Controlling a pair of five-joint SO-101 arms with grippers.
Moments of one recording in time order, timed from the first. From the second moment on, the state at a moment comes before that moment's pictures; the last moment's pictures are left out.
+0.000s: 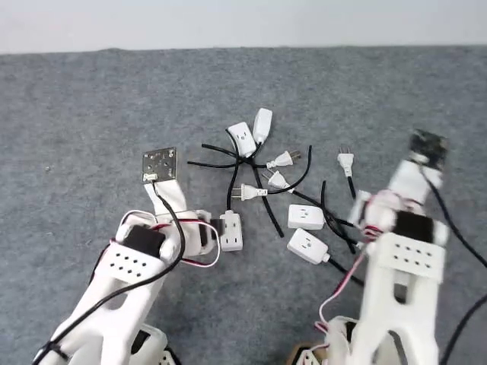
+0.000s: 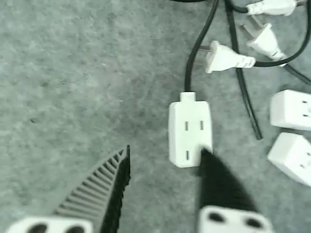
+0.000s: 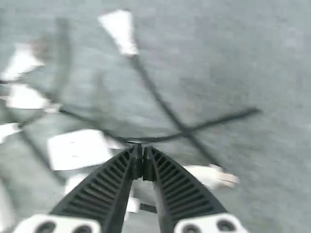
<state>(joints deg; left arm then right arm) 15.2 -37.3 60.4 56.7 30.0 9.1 -38.7 45.8 60.9 -8.2</state>
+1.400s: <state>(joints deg) 0.5 -36.5 70.5 46.6 18.7 -21.0 4.6 28.2 42.7 -38.5</state>
